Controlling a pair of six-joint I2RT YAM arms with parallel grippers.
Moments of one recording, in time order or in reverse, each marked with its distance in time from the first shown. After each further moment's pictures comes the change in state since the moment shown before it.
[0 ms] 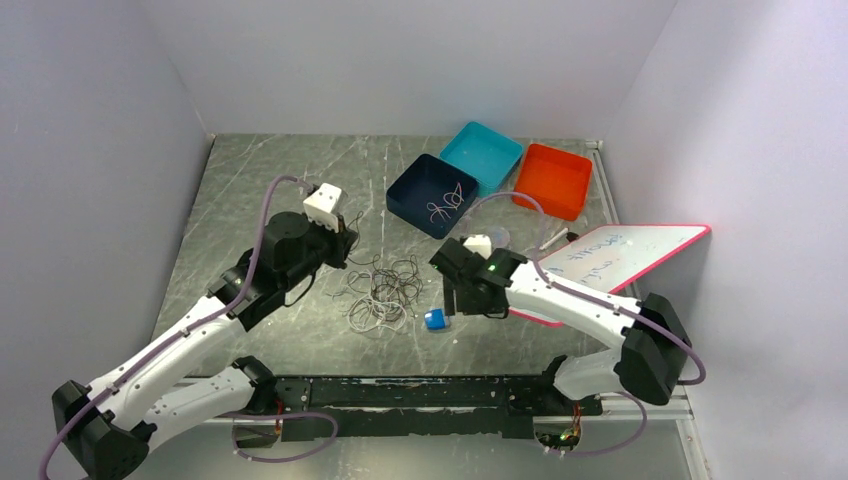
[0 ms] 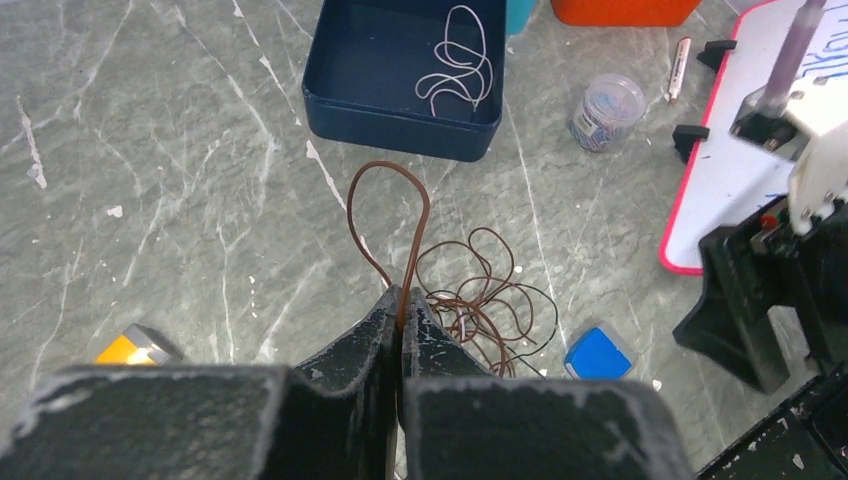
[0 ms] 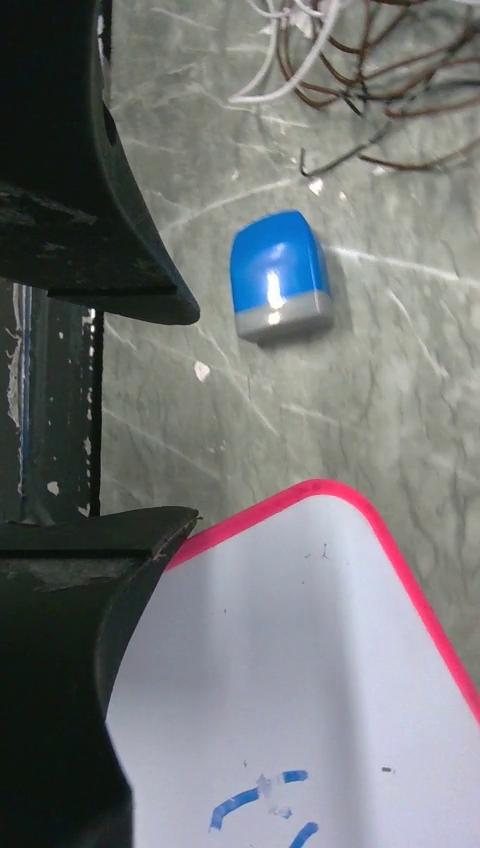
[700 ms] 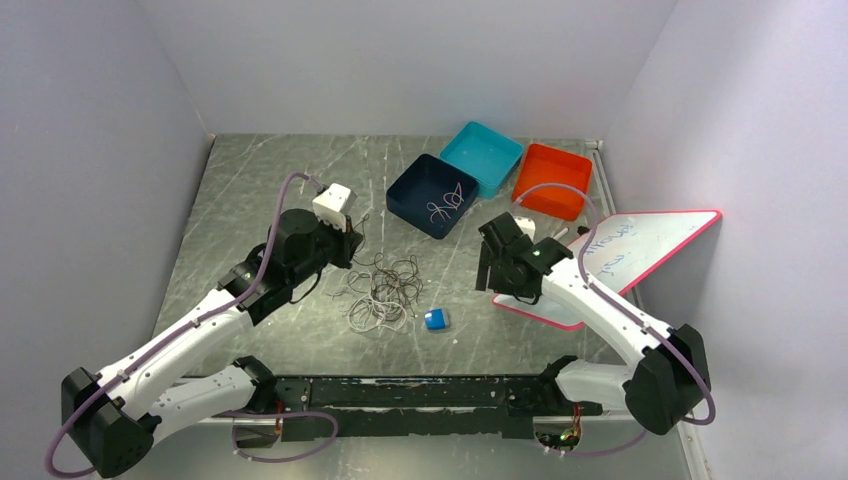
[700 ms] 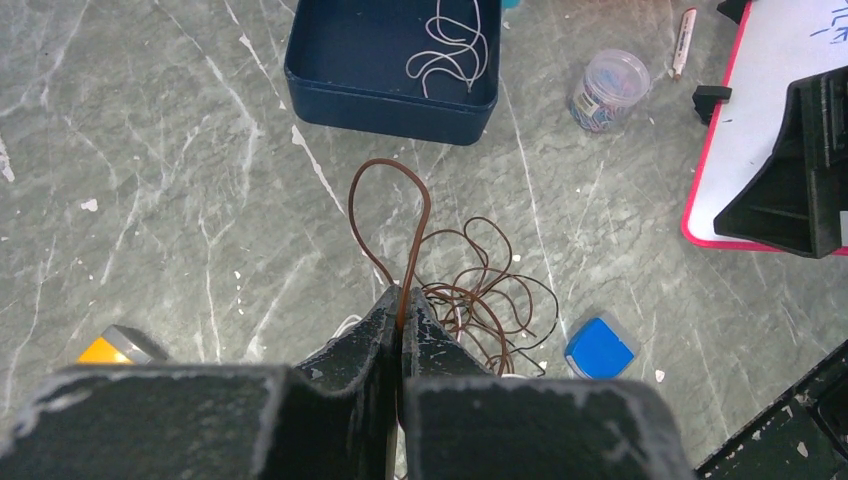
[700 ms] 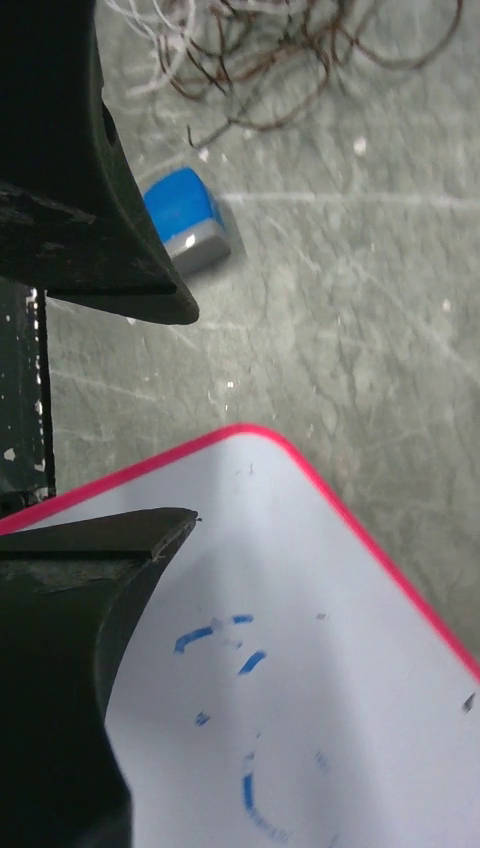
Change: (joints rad) left arm 0.000 0.061 0.000 0.016 0.026 0.007; right arm -0.362 -0.149 -0.076 0.031 -0.027 -0.120
